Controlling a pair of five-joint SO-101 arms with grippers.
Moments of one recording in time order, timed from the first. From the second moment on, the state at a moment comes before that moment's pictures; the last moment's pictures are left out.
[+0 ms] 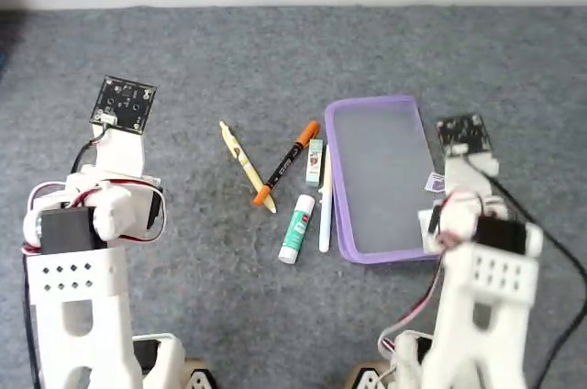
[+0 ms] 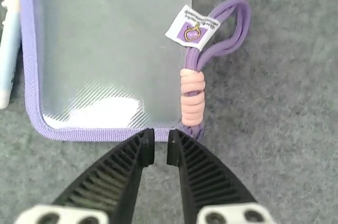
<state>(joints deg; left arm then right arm) -9.9 -43.3 32.7 82.9 -9.8 12.9 -40.4 43.2 72.4 21.5</state>
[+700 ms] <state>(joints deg) -9.9 -43.2 37.0 82.9 -9.8 13.1 -2.6 22.9 72.4 21.1</state>
